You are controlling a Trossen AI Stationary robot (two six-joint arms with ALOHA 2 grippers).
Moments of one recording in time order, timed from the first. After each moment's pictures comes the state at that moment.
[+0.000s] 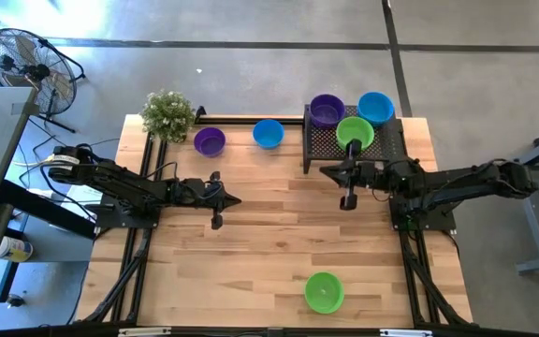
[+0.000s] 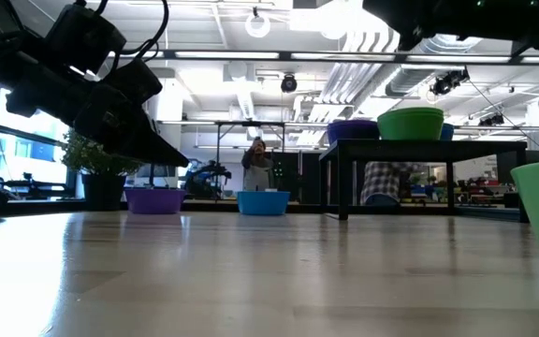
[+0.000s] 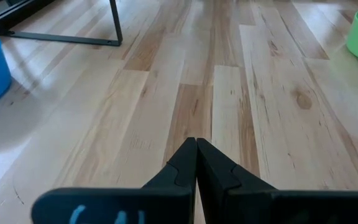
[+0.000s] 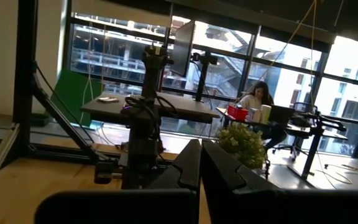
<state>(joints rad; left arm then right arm) -0.02 1.29 0.25 0.66 -0.13 -0.07 -0.07 0.89 0.38 0.72 0.02 -0.18</state>
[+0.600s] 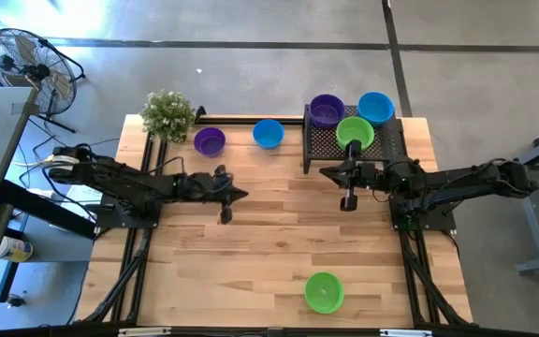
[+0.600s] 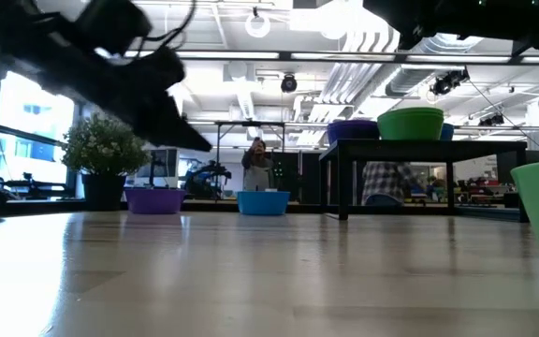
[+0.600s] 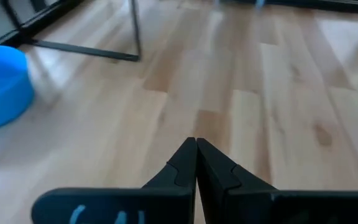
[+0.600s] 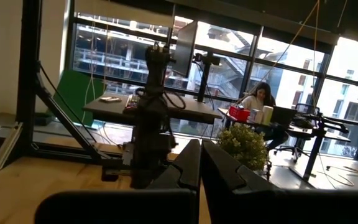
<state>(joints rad) 0.02 1.29 0.40 0.49 -0.16 -0.11 -0.06 0.89 0.38 0.72 0.02 -0.19</state>
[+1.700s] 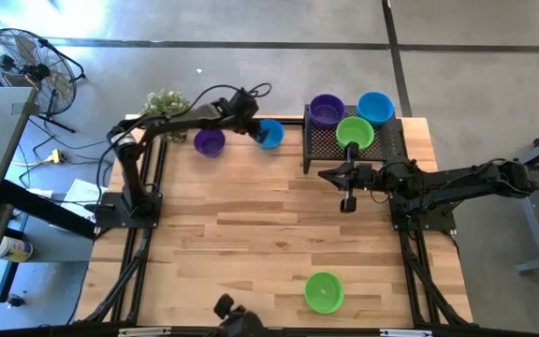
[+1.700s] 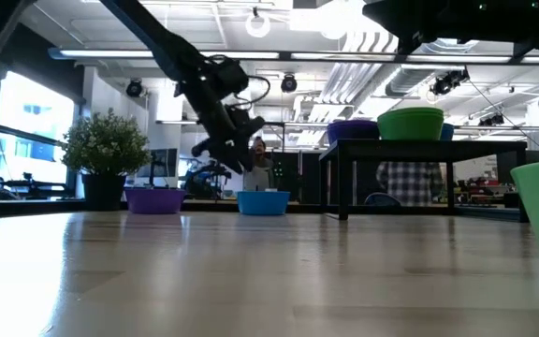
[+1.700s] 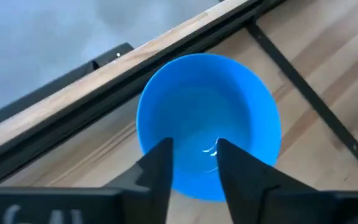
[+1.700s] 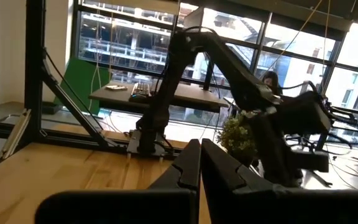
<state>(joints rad) 0.63 1.83 1.30 -0.31 -0.02 -0.31 -0.06 0.89 0.38 0.67 0.00 -0.18</state>
